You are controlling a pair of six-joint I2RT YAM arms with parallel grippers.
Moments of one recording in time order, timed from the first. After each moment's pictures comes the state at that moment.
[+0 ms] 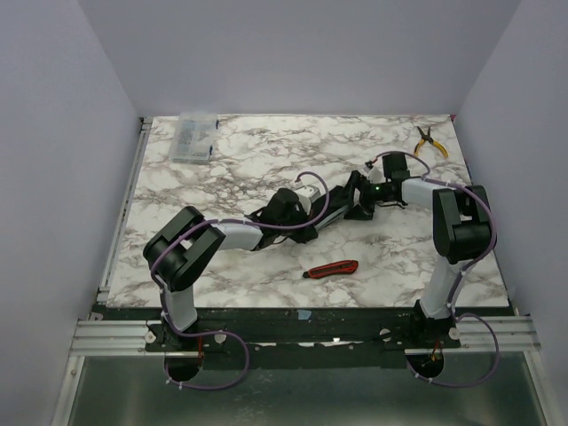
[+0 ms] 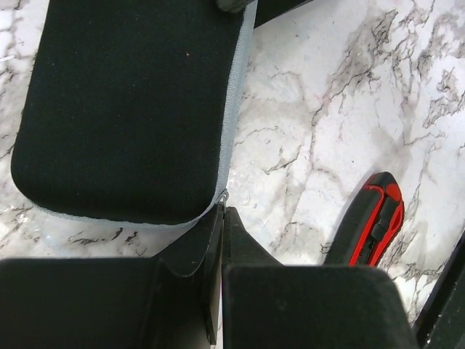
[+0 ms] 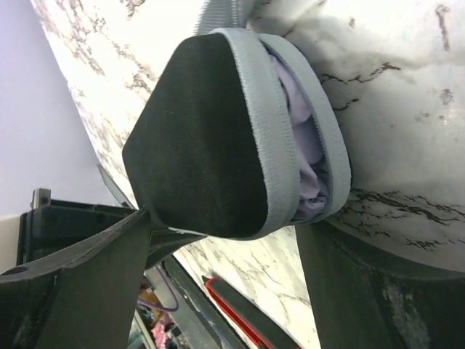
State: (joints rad) left arm -0.75 1.82 0.88 0.33 0.30 -0.36; right arm 0.12 1.91 1.09 -0.22 -0.80 0.51
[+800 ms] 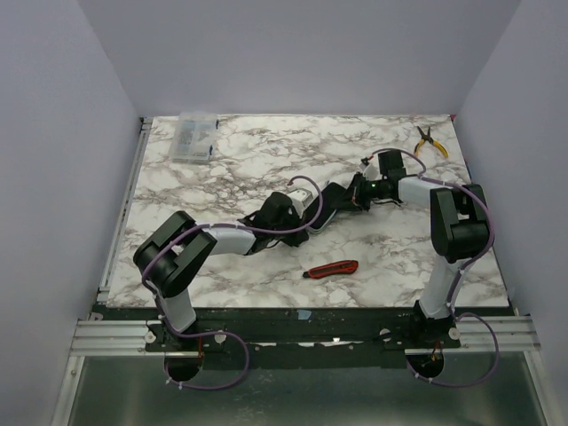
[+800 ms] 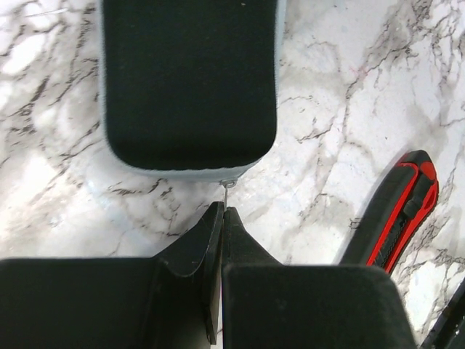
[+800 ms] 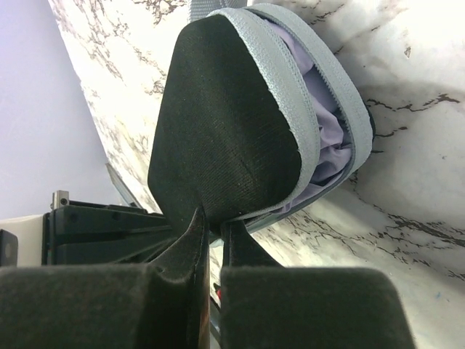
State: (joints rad) left arm -0.74 1.76 0.81 0.31 0.25 -0.32; right arm 0.14 1.92 1.11 -0.19 -0.78 0.56
